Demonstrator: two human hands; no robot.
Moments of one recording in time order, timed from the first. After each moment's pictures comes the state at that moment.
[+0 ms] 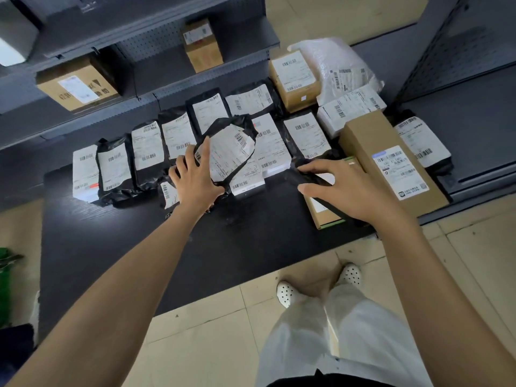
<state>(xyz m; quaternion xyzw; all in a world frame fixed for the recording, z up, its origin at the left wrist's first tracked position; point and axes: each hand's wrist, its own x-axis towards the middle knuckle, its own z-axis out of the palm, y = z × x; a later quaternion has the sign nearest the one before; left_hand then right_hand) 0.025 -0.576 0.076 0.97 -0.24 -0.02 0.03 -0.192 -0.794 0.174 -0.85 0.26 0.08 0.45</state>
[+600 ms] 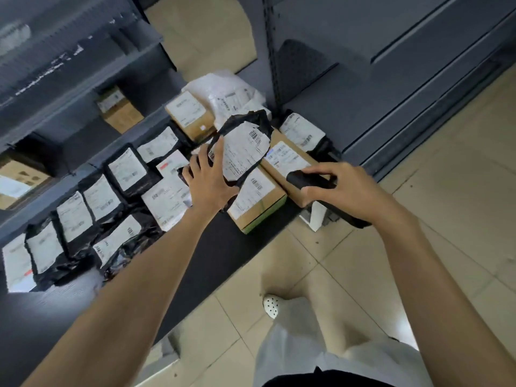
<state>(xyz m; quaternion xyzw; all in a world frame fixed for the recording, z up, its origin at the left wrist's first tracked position) -0.122 -0.769 0.102 0.90 -0.44 0.00 0.06 -0.390 -0.889 0.170 -0.81 0.39 -0.03 0.44</state>
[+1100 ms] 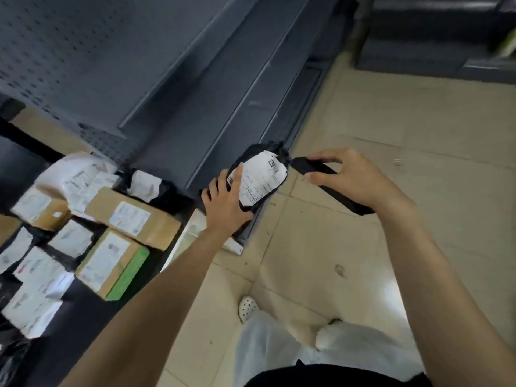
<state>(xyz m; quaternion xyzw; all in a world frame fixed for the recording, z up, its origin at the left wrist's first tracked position) -0.513 -0.945 0.079 0.75 -0.66 0.00 0.00 -0.787 -0.981 0.179 -0.69 0.55 -0.21 0.43</state>
